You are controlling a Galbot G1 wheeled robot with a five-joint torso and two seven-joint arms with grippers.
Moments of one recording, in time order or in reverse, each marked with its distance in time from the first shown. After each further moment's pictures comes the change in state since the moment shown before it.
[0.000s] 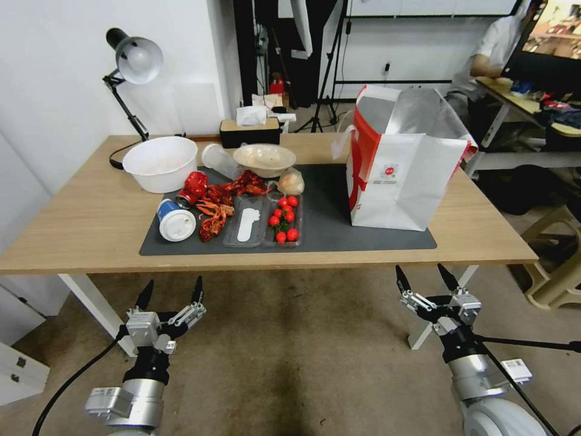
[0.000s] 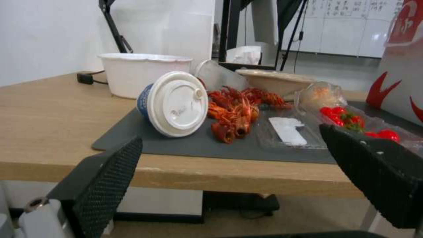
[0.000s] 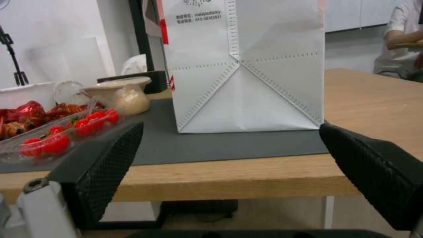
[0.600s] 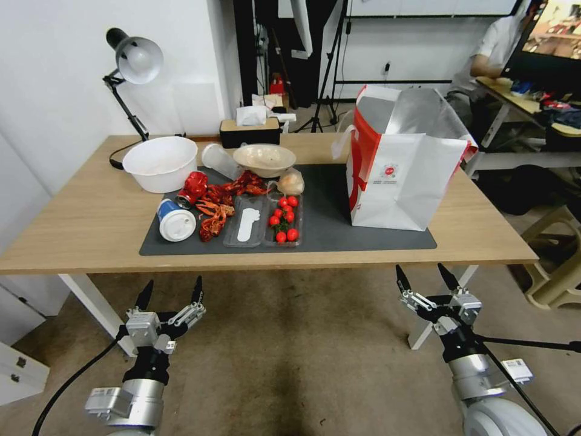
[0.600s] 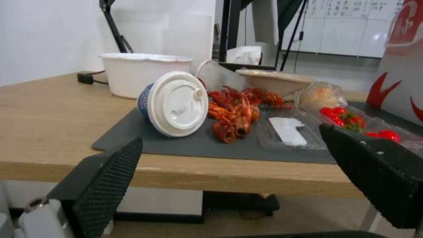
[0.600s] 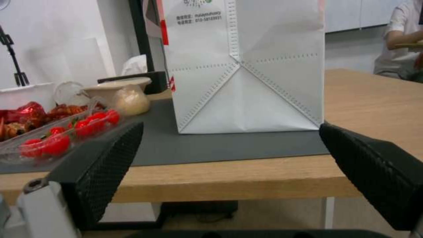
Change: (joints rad) left arm 0.000 0.000 0.000 0.000 -0.001 -0.001 -0.001; right arm 0.000 0.000 0.000 0.001 0.001 0.000 0.000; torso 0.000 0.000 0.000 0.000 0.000
